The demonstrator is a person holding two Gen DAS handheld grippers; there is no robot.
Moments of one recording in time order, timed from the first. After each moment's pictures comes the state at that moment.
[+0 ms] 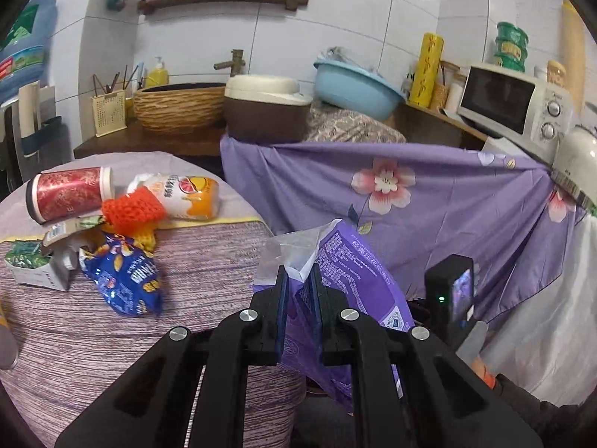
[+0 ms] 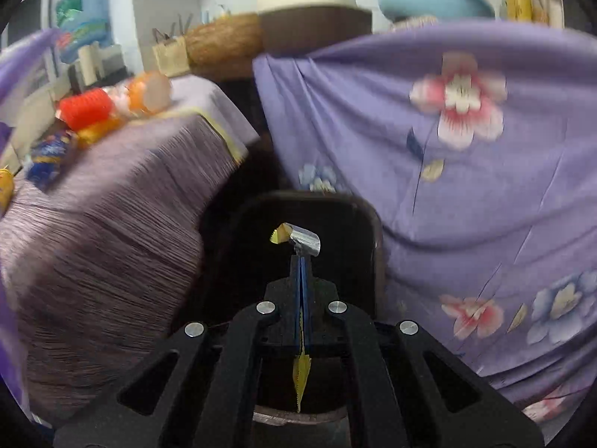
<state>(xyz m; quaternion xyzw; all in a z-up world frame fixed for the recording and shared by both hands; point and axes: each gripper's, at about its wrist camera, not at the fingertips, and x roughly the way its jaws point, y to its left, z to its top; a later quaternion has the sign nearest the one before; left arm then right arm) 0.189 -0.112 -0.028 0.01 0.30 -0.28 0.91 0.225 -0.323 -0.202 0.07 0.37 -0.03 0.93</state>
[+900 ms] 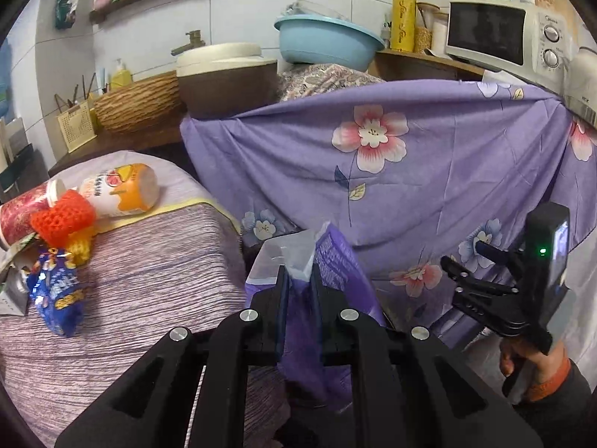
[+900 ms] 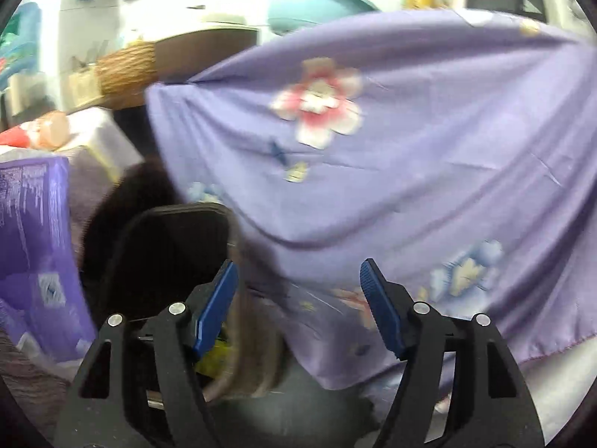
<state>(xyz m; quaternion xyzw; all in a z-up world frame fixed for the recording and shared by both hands) 0.205 -0.201 -0.078 0.10 0.33 -0.28 0.89 0.155 -0.417 -0.184 0.07 0.33 -0.20 0.92</state>
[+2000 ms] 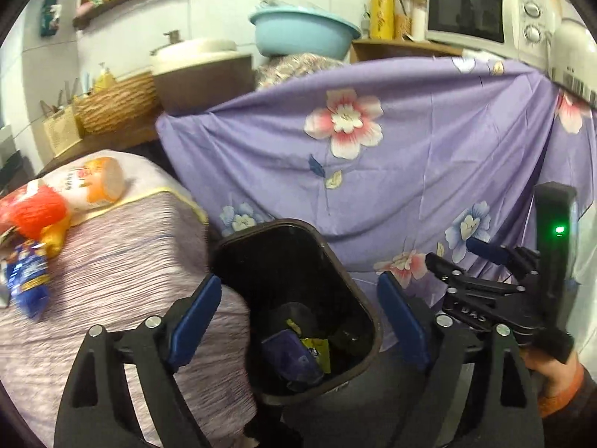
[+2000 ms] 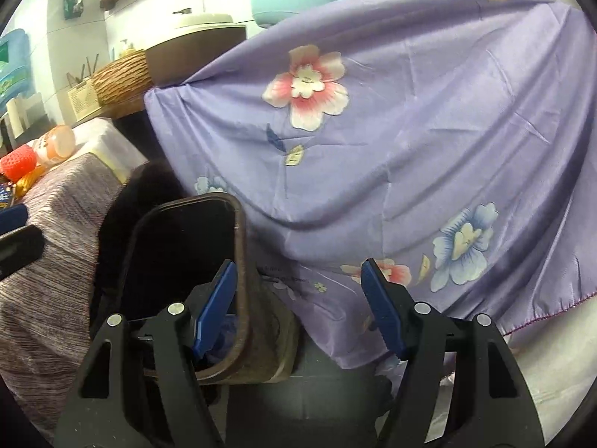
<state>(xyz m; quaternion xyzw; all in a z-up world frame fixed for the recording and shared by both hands) 0.177 -0.220 -0.090 0.11 0.32 -0.29 0.89 0.135 -0.404 -0.178 0.11 0.34 -0.18 0.92</state>
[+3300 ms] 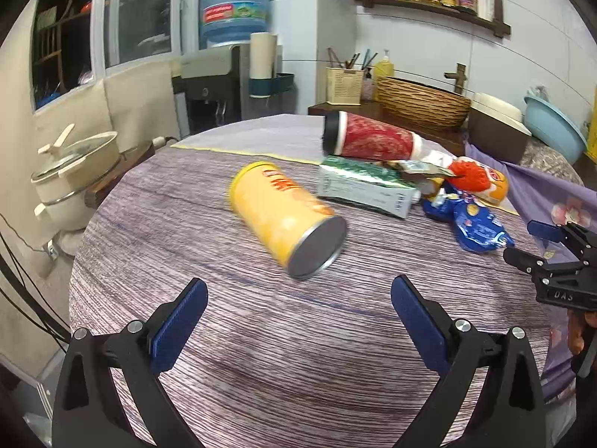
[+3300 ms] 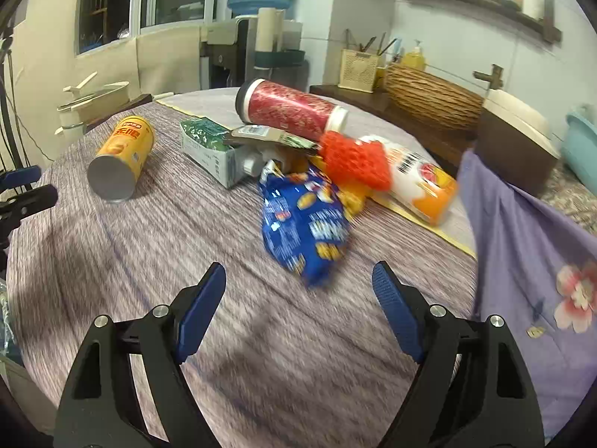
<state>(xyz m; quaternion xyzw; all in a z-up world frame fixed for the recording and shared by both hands) 0.149 0.164 -0.040 -0.03 0.33 0.08 0.94 0.264 -0.063 -0.079 -0.11 0.34 0.22 0.91</state>
